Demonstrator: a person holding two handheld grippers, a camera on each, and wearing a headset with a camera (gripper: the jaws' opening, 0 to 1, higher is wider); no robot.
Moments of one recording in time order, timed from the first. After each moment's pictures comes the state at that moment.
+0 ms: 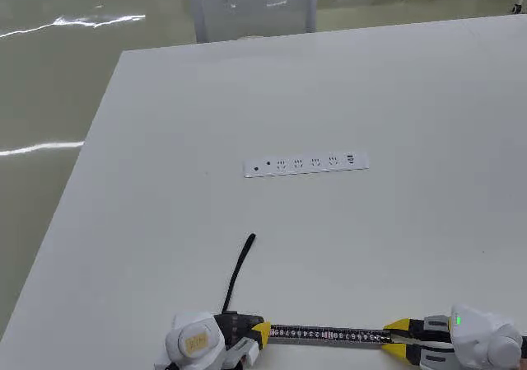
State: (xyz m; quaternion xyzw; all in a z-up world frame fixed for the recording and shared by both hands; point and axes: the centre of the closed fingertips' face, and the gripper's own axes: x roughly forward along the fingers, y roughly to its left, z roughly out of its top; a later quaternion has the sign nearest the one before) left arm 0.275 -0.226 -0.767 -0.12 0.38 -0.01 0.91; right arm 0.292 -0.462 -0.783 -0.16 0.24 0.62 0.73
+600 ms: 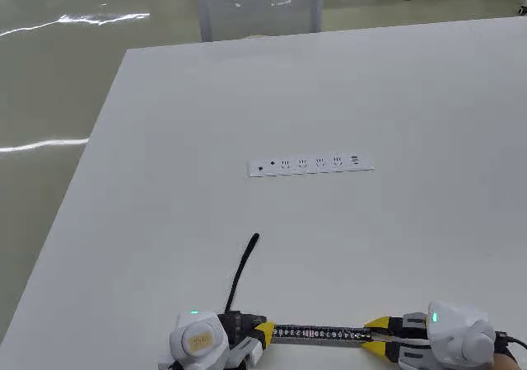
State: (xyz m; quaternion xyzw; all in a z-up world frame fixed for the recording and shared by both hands) left arm 0.274 -0.226 -0.766 -0.13 0.38 -0.01 0.91; right arm 0.290 -0.425 -0.784 -0.15 0.23 0.63 0.72
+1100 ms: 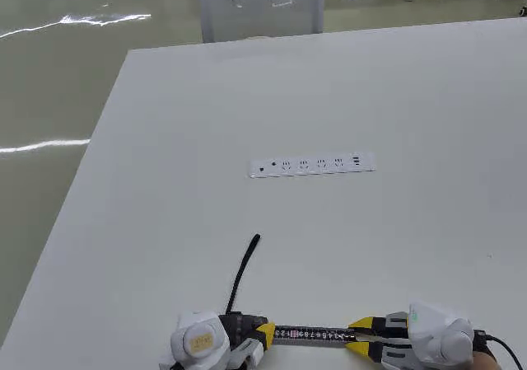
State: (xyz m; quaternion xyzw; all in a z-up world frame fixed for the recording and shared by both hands) left arm 0.275 -0.226 -0.767 -0.13 0.39 -0.01 0.91; right arm 0.284 -0.398 -0.784 -0.15 0.22 0.64 0.72
